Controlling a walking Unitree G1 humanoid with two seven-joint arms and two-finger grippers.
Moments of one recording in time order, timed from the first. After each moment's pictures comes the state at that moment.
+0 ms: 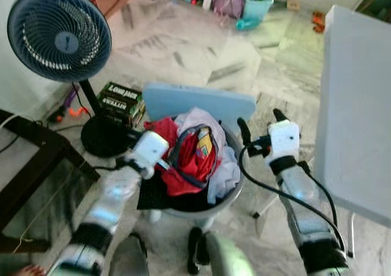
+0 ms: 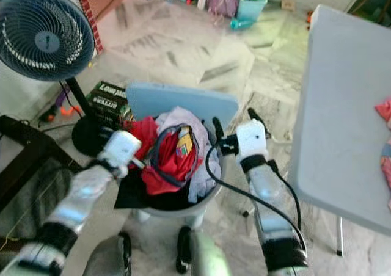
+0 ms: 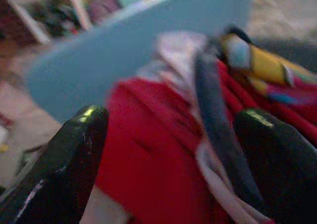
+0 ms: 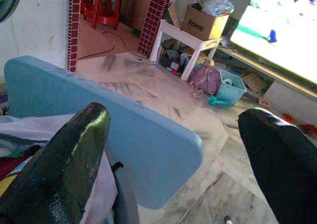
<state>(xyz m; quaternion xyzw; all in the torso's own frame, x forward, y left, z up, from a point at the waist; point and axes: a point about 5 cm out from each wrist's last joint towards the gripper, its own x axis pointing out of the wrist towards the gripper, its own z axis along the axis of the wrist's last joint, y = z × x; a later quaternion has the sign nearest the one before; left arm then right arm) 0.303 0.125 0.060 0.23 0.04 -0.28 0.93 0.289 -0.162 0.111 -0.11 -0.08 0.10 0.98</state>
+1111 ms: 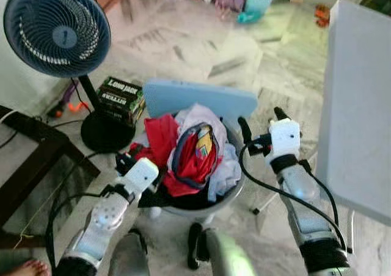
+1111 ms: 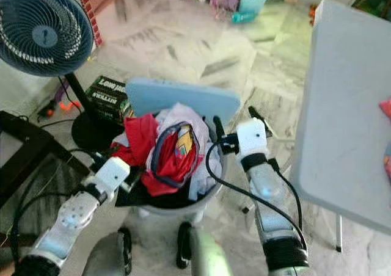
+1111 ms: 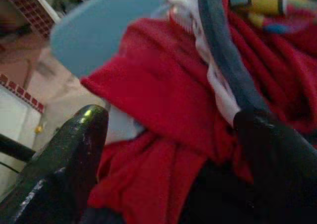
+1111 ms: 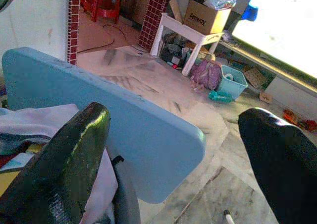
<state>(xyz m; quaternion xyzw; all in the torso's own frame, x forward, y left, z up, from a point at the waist) 0.255 0.149 0.049 0.27 0.02 -0.22 0.94 0.291 -0.162 0.114 -0.12 -0.09 0.10 0.98</state>
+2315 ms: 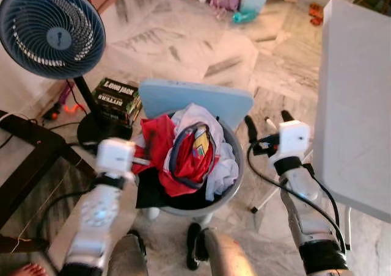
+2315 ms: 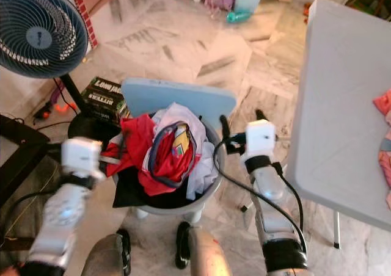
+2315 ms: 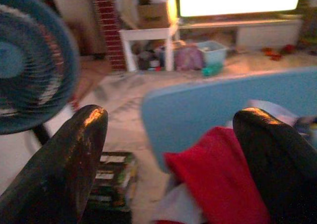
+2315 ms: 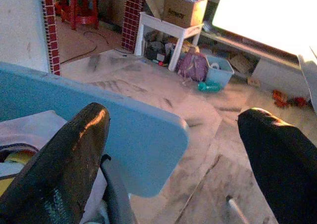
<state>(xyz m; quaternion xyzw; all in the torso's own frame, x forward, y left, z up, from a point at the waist) 0.255 0.168 0.101 0.10 -0.10 -0.05 0.99 0.289 -0.173 0.107 -0.05 -0.08 0.06 0.99</state>
